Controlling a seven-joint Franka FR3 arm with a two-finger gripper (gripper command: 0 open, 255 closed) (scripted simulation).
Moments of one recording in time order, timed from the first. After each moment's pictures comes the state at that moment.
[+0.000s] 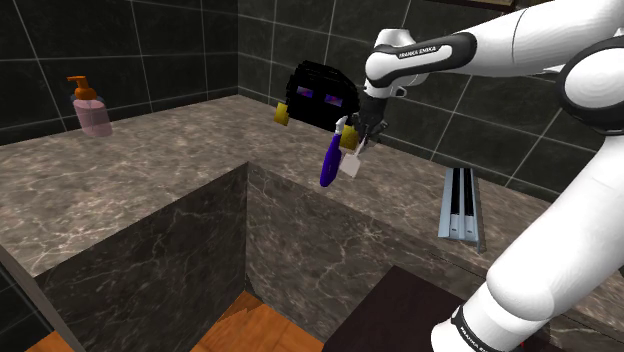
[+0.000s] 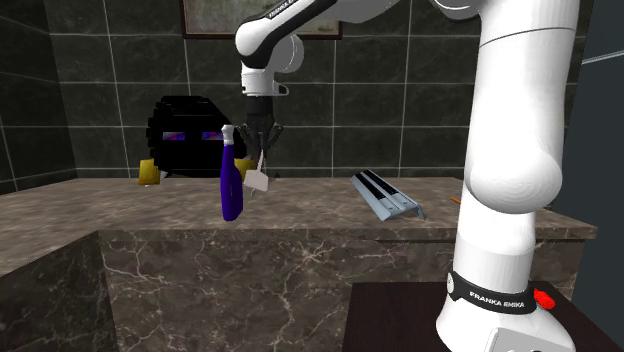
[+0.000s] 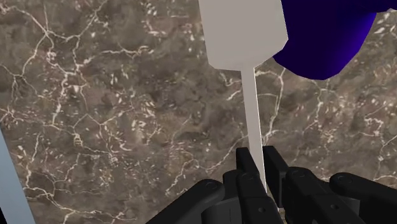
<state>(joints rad) -0.32 0.01 0.00 -1.93 -0.06 1.97 1.01</state>
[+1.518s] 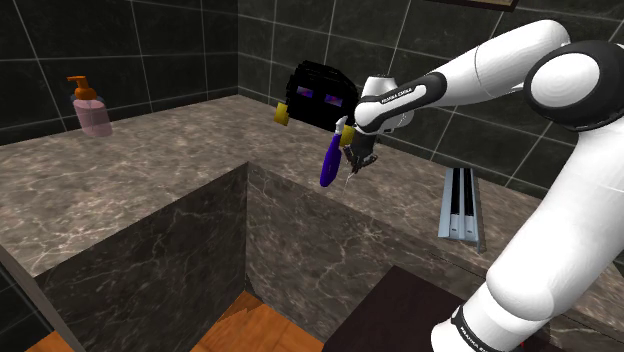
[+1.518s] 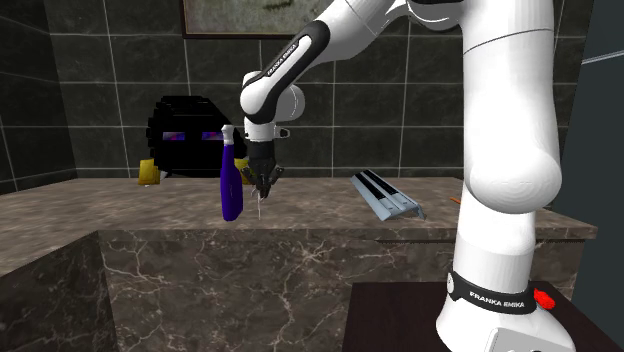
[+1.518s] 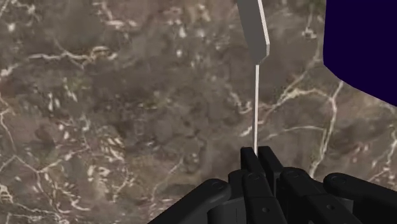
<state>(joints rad) -0.32 0.12 -0.01 -2.12 -0.07 2.27 1.03</state>
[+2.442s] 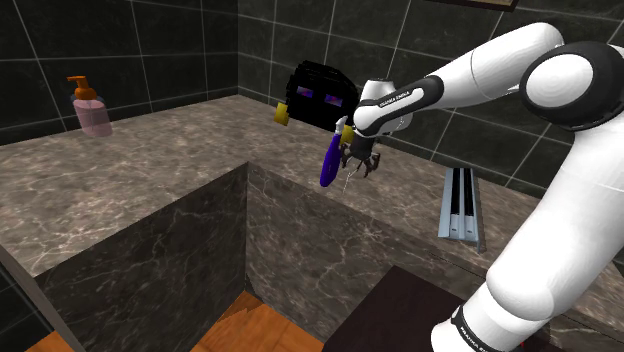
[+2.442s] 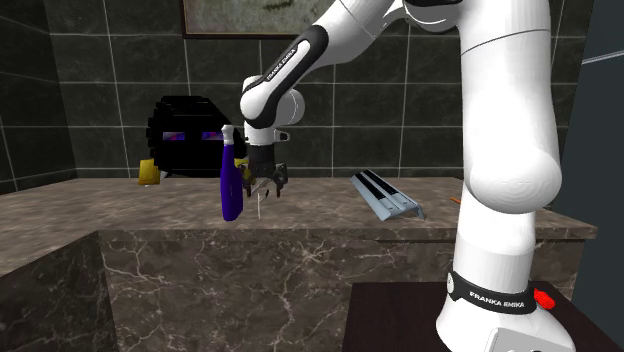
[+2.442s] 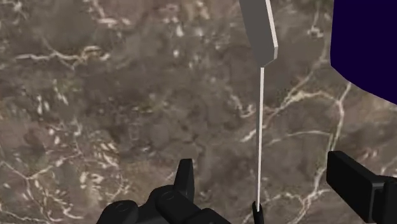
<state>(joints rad) -0.32 0.14 -0.01 -2.12 -0.07 2.29 1.03</state>
